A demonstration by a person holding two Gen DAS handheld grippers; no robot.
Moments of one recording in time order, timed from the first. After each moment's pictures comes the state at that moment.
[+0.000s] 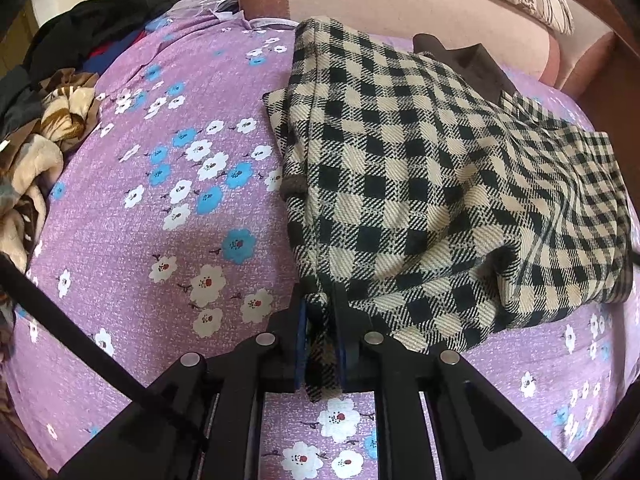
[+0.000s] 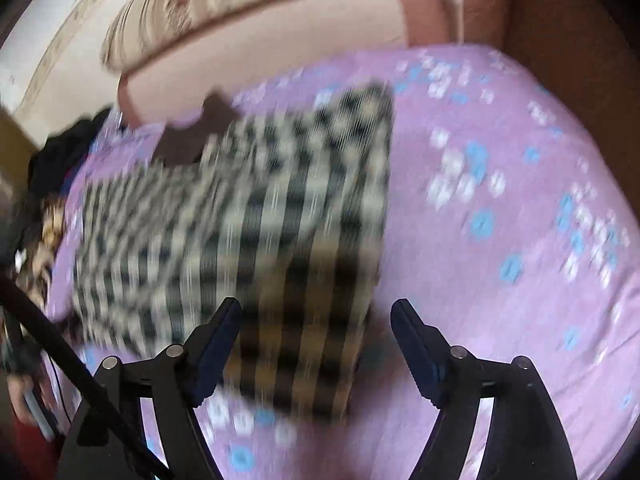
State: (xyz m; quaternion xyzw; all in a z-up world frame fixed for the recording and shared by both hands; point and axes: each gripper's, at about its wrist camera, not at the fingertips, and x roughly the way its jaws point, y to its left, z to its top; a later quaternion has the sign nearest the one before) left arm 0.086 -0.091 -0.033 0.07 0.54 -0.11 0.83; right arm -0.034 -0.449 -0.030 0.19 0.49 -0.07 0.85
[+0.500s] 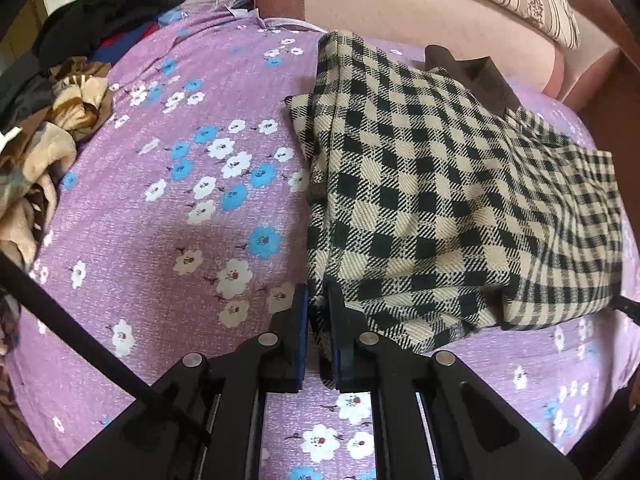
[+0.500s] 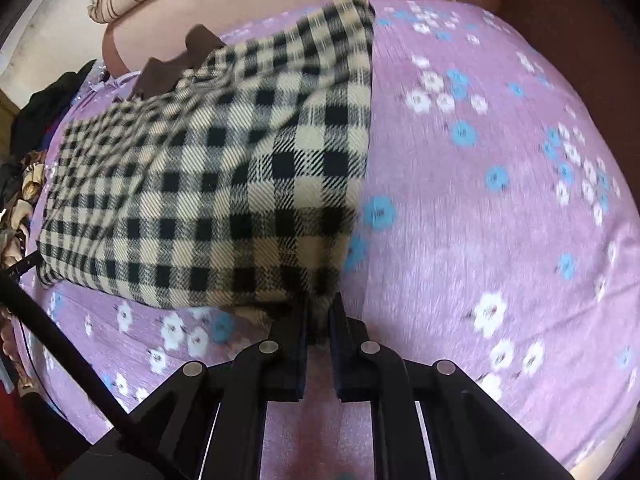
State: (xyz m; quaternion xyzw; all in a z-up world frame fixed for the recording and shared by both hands) left arm 0.086 -0.073 -0.015 0.05 0.54 -0.10 0.83; right arm -0.063 -0.448 -0.061 0.17 0.55 -0.08 0.81
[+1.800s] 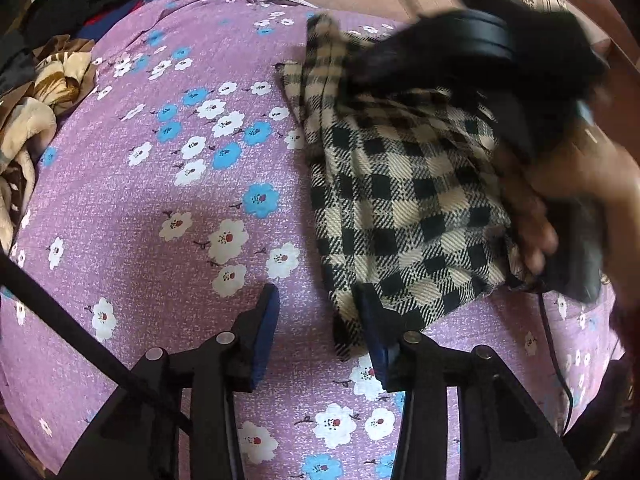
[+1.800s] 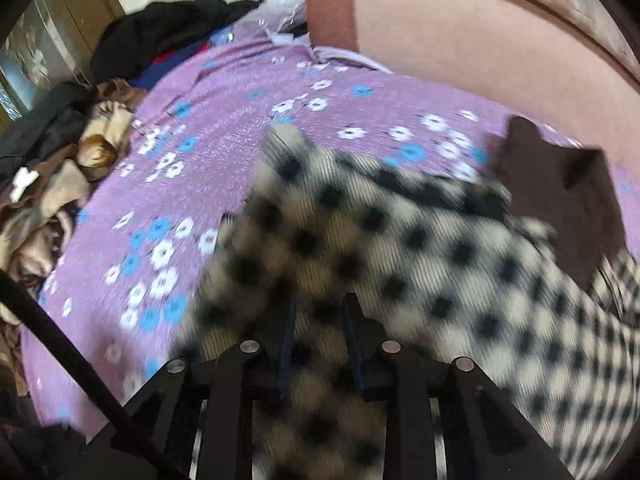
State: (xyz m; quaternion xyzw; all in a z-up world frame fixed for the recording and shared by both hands) left arm 0.081 -0.060 -0.035 0.04 0.57 -0.14 0.81; right arm 0.209 -0.169 -0.054 0.02 0.52 0.09 0.85
